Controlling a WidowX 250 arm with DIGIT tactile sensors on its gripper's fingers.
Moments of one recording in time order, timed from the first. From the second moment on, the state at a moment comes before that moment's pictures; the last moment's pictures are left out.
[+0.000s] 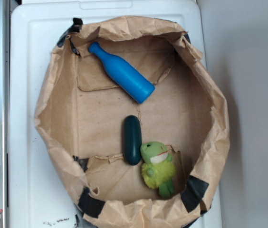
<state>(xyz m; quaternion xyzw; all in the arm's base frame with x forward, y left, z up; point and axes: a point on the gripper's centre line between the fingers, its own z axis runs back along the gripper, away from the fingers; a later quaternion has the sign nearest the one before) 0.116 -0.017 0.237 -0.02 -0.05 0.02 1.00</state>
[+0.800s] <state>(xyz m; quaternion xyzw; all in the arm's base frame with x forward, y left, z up) 0.150 -0.008 0.220 -0.07 -0.11 -0.11 0.99</state>
